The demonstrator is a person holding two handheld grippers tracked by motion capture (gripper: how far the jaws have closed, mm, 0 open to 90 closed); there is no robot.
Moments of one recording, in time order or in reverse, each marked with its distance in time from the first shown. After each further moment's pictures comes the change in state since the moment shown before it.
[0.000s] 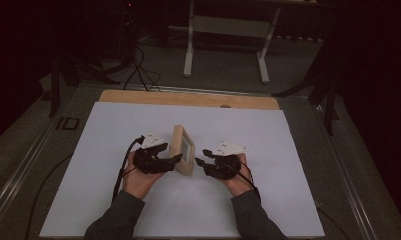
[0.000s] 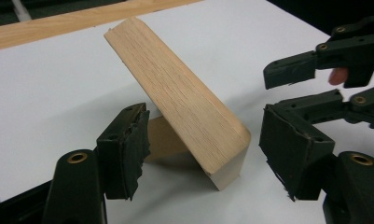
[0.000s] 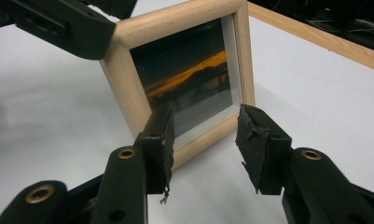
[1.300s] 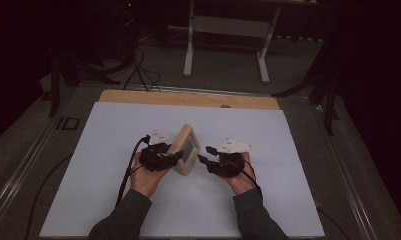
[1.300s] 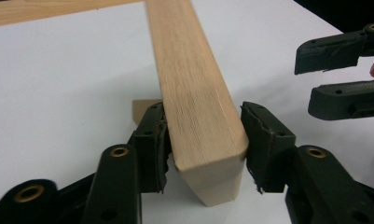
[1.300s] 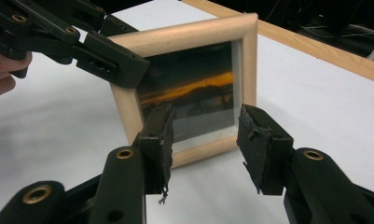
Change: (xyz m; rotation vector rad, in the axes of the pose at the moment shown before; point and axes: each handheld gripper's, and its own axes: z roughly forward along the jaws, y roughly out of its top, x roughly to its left) left arm 0.000 0.001 0.017 0.036 0.017 -0.052; right arm -0.007 0.004 -0.009 -0.039 -0.005 0.030
